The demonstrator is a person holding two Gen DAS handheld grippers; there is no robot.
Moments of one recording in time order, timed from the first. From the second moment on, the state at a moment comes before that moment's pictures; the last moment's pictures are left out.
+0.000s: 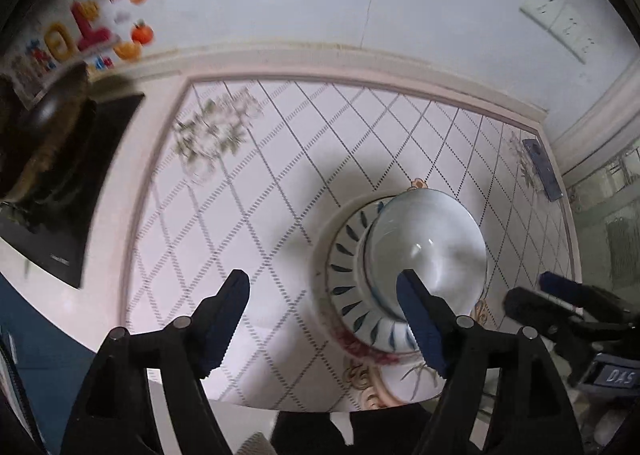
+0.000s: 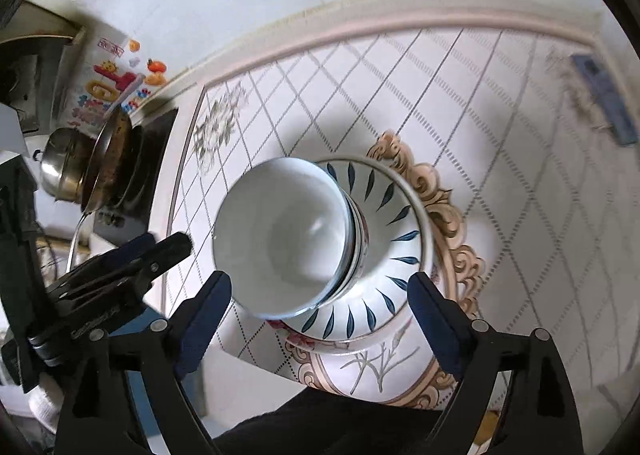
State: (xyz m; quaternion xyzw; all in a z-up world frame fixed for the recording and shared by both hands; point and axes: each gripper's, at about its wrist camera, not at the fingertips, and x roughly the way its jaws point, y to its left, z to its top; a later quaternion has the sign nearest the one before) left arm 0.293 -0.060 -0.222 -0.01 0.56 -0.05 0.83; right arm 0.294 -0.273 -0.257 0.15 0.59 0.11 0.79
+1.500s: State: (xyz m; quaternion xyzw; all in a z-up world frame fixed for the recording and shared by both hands) left arm -0.002 -0.047 -0.060 0.01 0.34 -0.02 0.94; right arm -0.060 -0.257 -0.034 0.06 0.33 0.02 0.94
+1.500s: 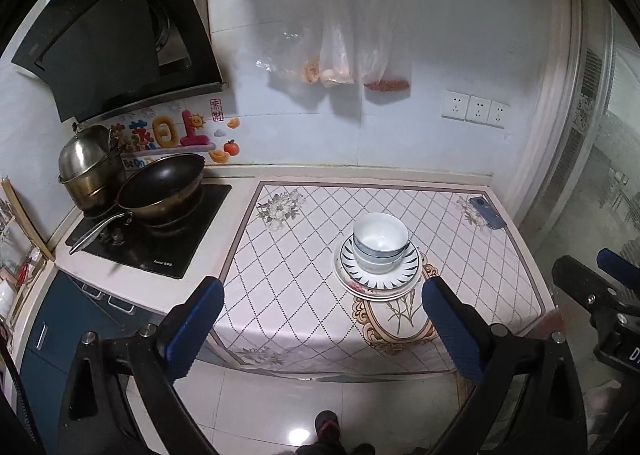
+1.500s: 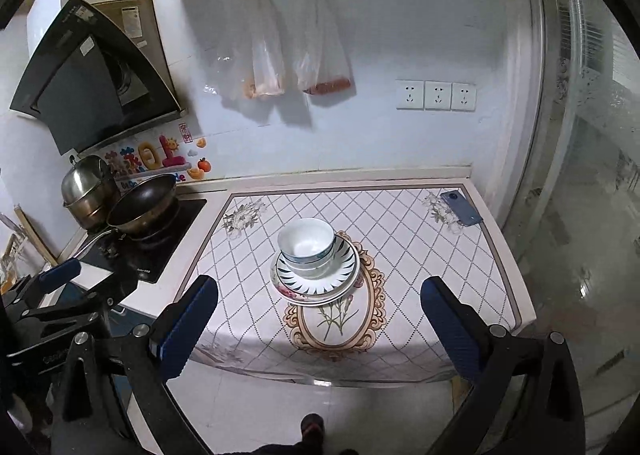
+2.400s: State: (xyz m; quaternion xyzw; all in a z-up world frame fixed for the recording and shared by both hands) left arm -0.015 -0.046 -0.053 0.01 0.33 -0.01 0.94; right arm -0.061 -0.265 -0.034 0.05 0.33 0.03 0.94
